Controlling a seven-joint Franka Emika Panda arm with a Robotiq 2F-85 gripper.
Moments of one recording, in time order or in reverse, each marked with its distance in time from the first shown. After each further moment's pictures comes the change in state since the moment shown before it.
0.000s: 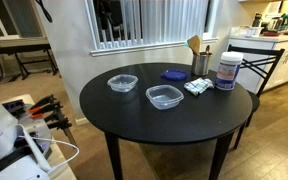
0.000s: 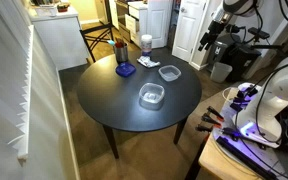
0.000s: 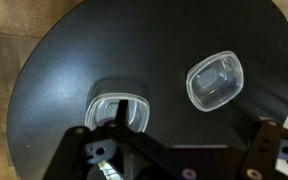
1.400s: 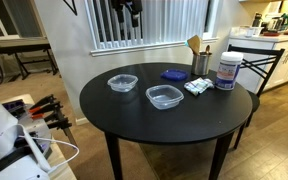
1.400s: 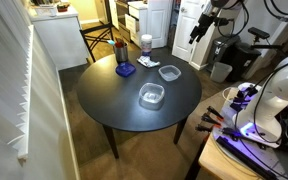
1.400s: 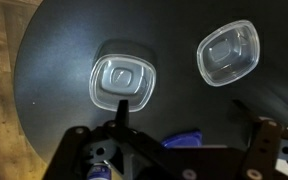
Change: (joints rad) arm -0.002 0.166 0.086 0.181 0.014 0.047 0.003
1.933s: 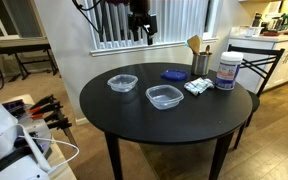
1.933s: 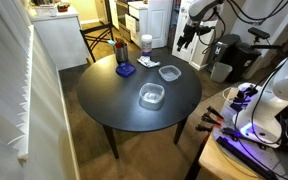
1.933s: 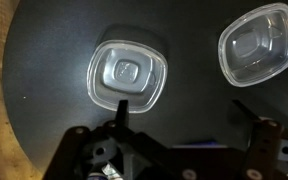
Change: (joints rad) arm -0.006 0.301 0.070 0.149 0.029 0.108 0.007
